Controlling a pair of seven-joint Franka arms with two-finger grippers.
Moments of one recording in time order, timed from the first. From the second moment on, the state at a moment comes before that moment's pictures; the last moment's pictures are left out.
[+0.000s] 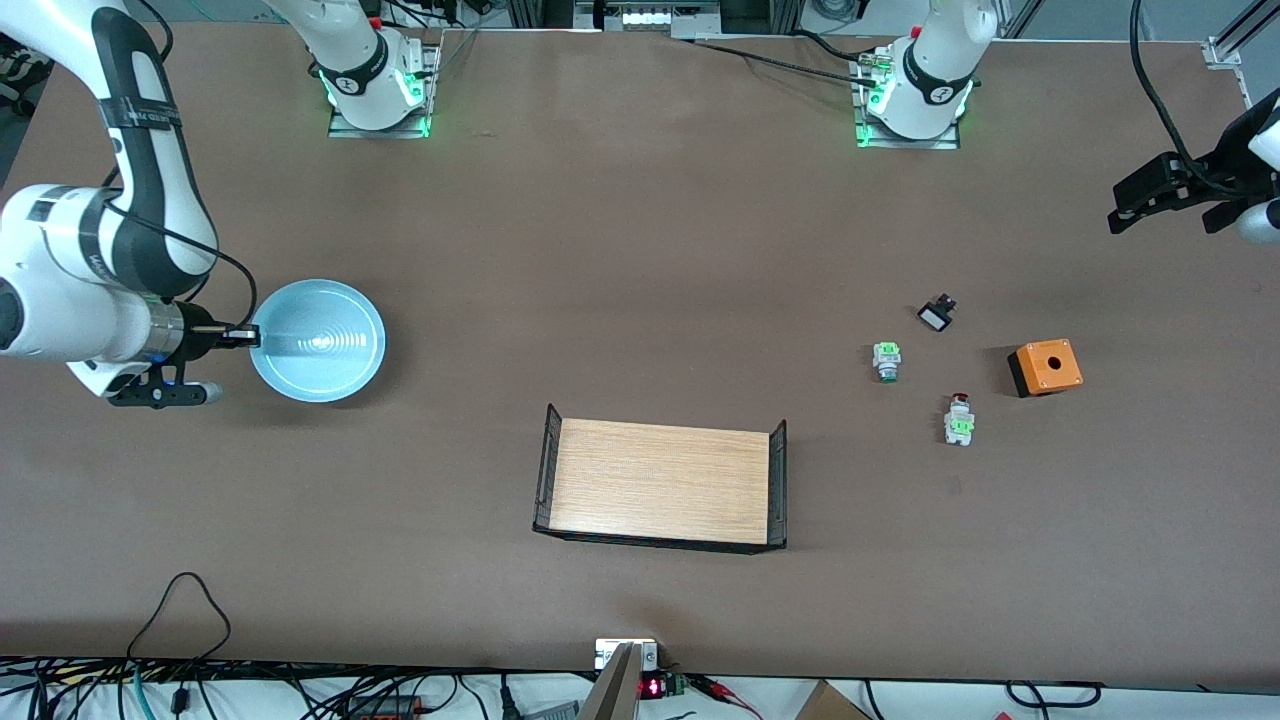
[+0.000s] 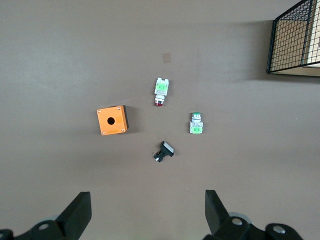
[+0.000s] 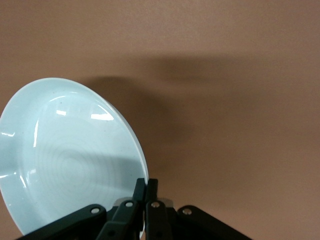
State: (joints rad) left arm 0.05 -0.02 -0.05 -1.54 0.01 1.49 -0.01; right arm 0.02 0.35 -0.12 -1.87 0.05 1.97 -0.13
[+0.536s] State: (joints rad) left arm 0.05 -0.02 -0.05 -1.53 0.00 1.49 -0.01; right arm -0.01 0.31 -0.12 -2.14 0.05 2.31 -0.19
